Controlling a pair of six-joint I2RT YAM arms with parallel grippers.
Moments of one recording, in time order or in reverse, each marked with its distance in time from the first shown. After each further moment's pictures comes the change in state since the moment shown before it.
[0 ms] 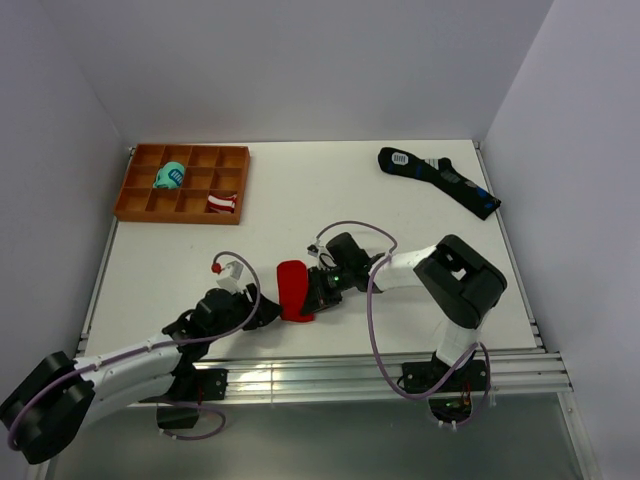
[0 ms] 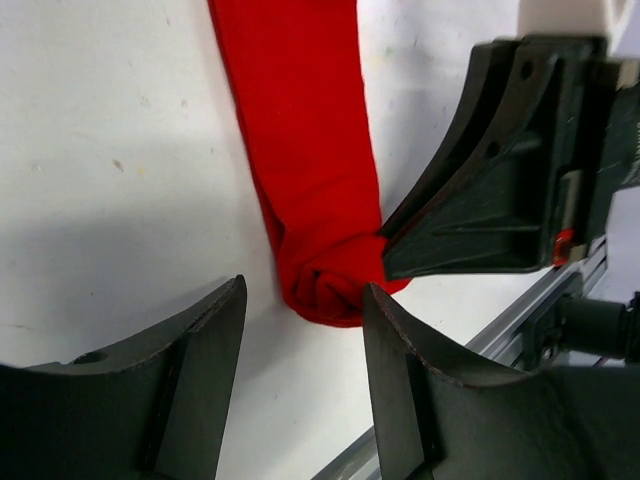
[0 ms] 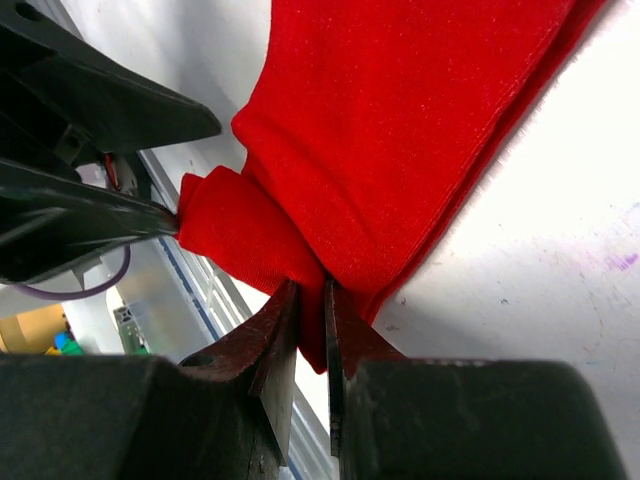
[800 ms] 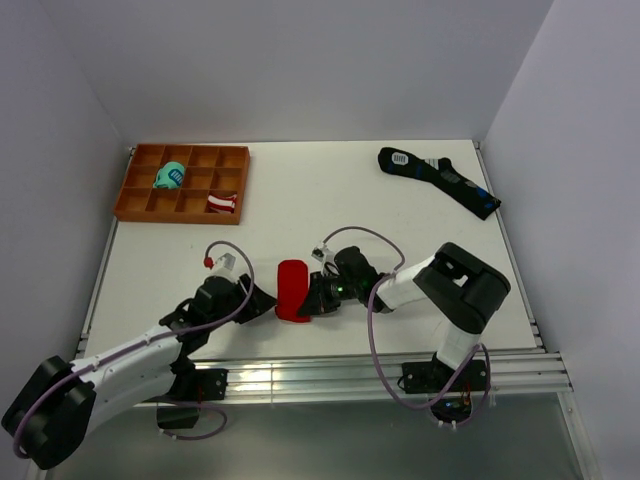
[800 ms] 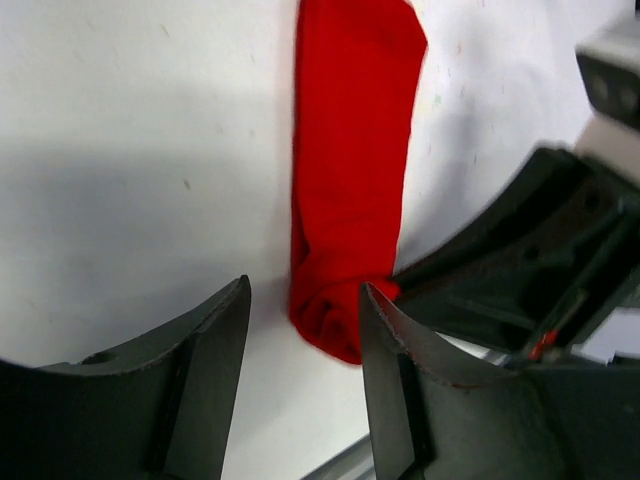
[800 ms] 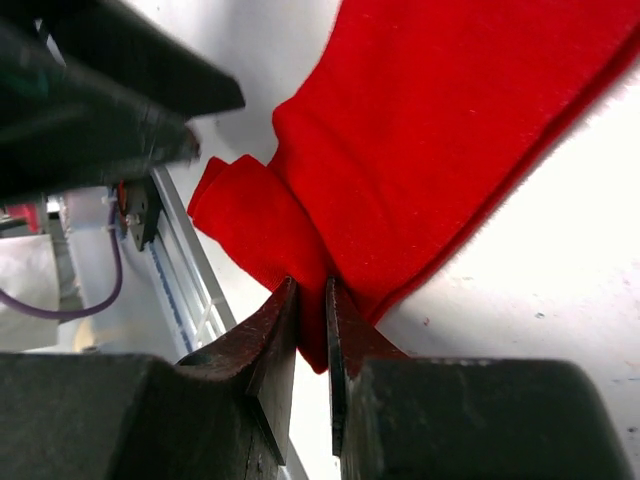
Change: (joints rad) left arm 0.119 0.061 0.127 -0.201 0.035 -0.064; right arm 0.059 -0.037 -0.204 0.438 0.106 0.076
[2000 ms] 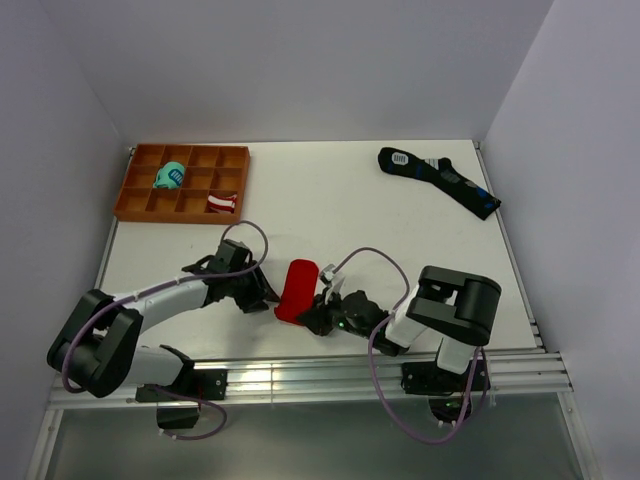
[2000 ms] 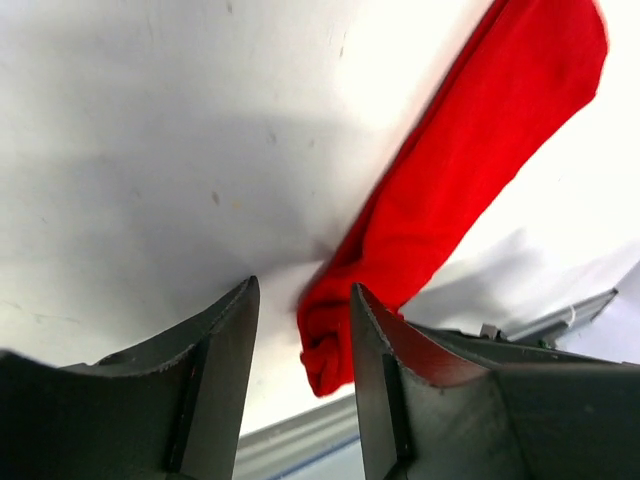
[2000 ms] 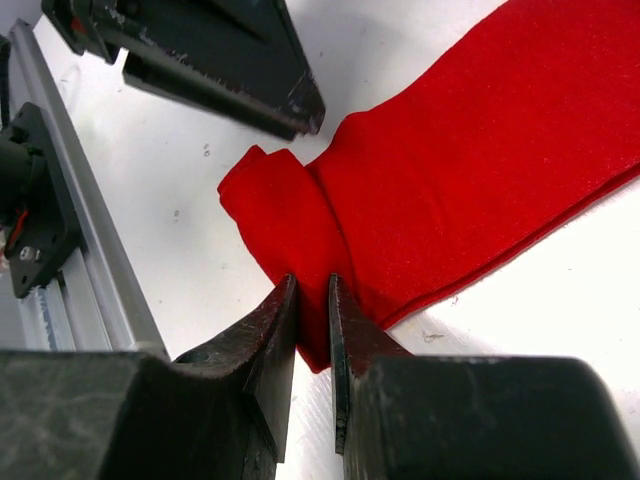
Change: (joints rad) left arm 0.107 0.417 0.357 -0.376 0.204 -0.023; right arm 0.299 -0.005 -0.262 0.551 0.582 -0.137
